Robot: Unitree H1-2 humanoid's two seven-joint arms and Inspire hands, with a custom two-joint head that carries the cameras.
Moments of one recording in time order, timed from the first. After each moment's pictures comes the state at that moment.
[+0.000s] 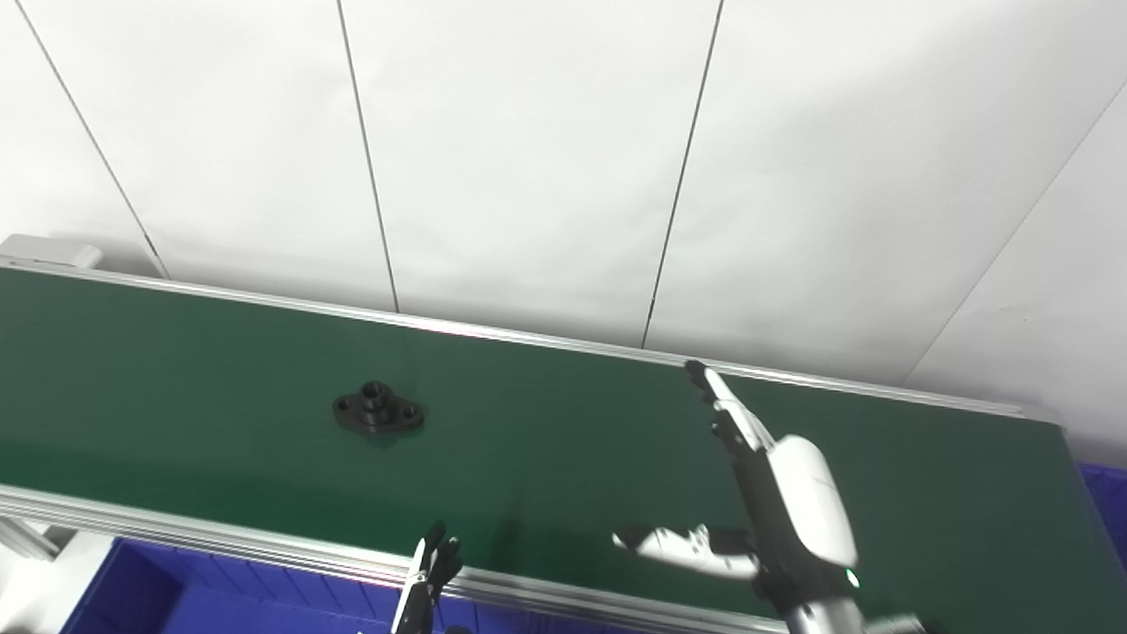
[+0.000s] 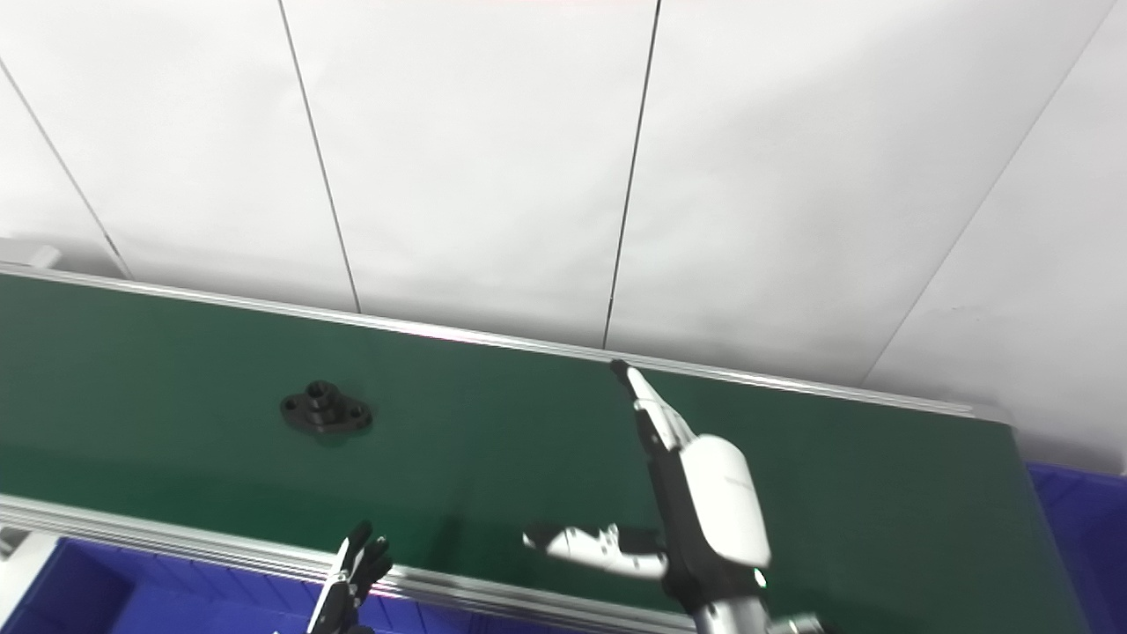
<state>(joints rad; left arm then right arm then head) 0.69 -0.09 -0.30 -0.35 0.27 -0.23 0.11 0.06 0.02 0.23 -0.42 -0.82 0.08 0.21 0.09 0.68</state>
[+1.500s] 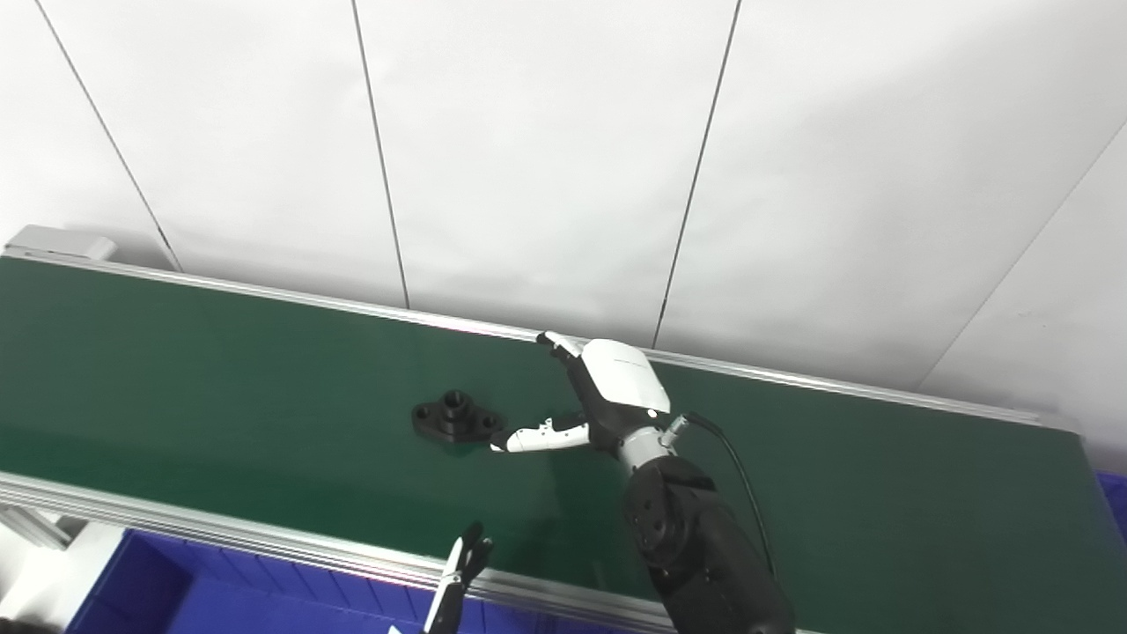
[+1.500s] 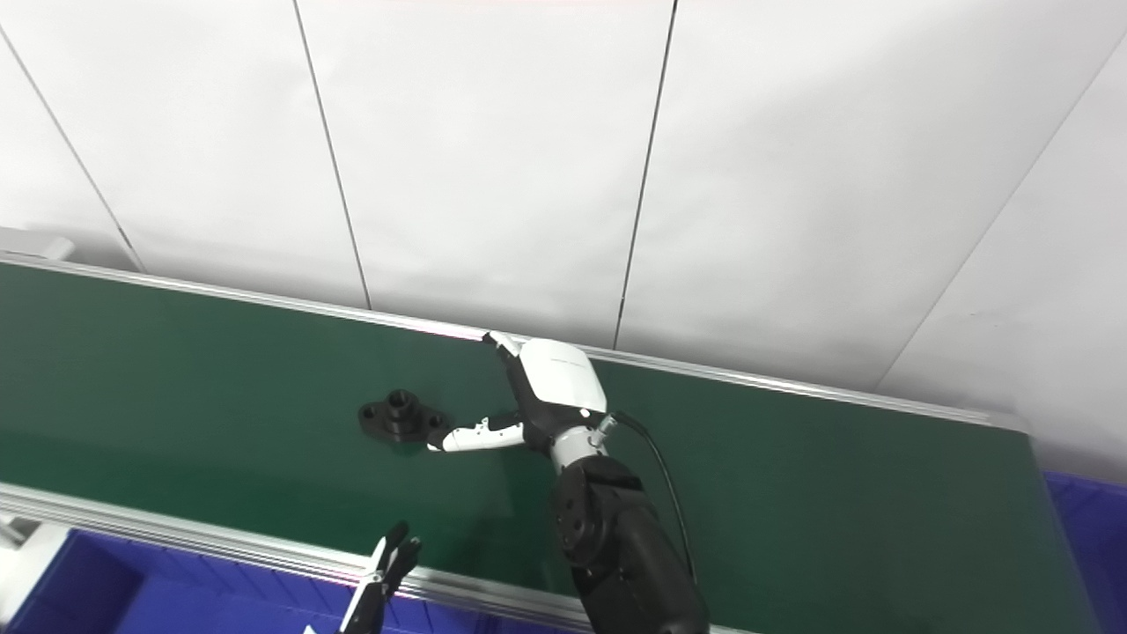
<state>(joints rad) 0.68 -0.06 -0.36 -0.33 0.36 -0.25 0.14 -0.49 0.08 0.48 0.39 -0.92 0.23 0.09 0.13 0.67</state>
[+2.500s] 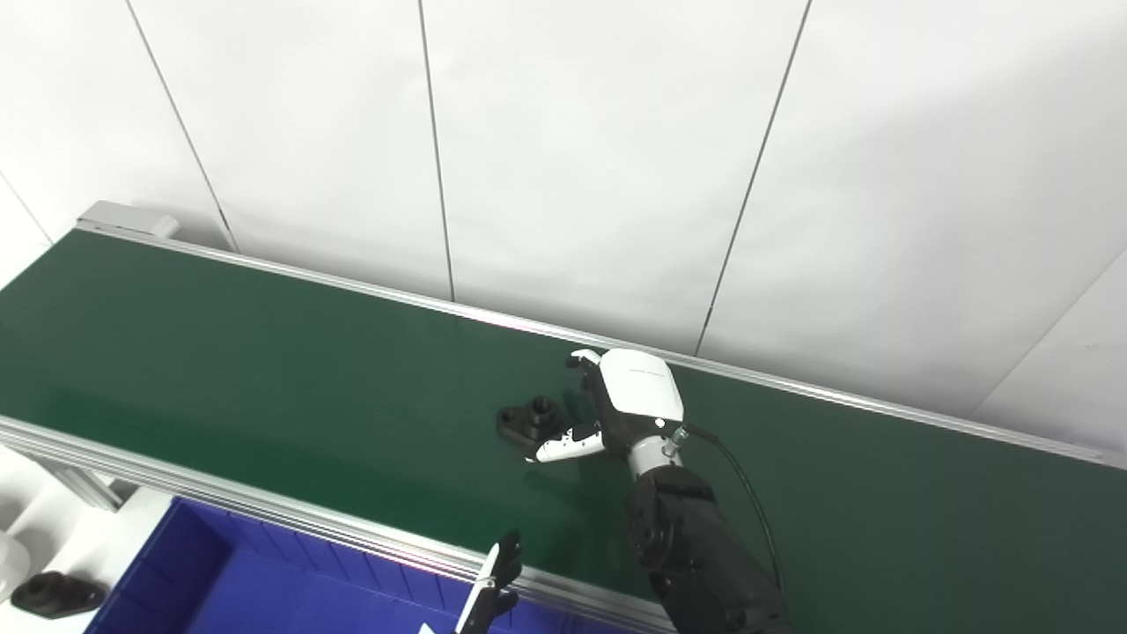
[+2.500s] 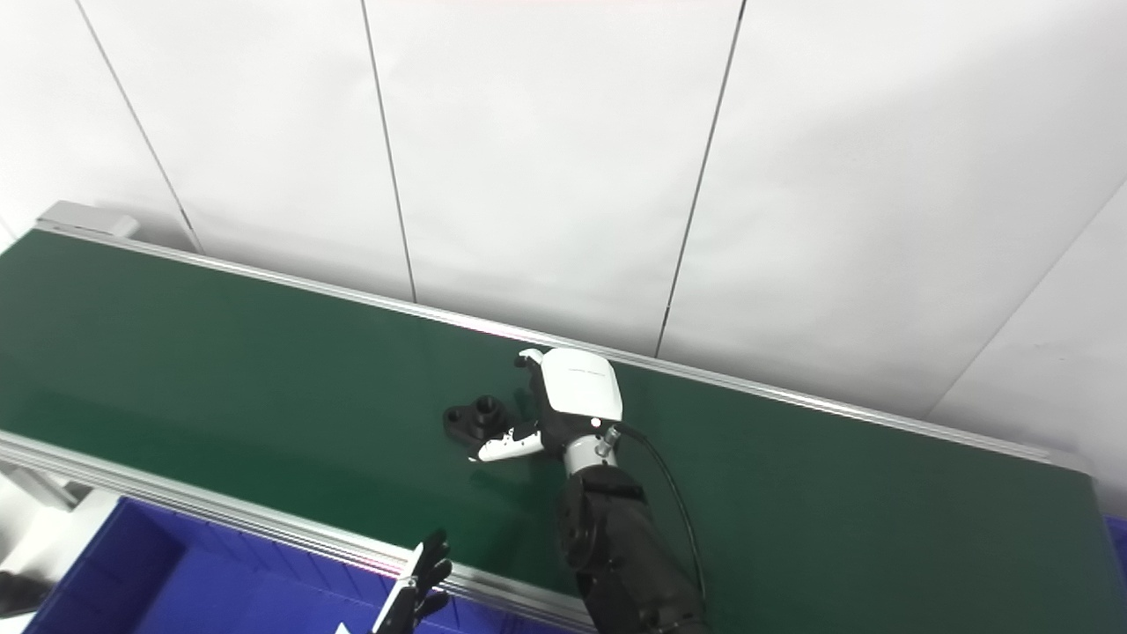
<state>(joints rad) 0.70 -0.05 -0.37 -0.33 0.38 -0.24 0.14 -0.57 0.15 0.57 0.72 -0.90 0.23 -0.20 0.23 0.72</state>
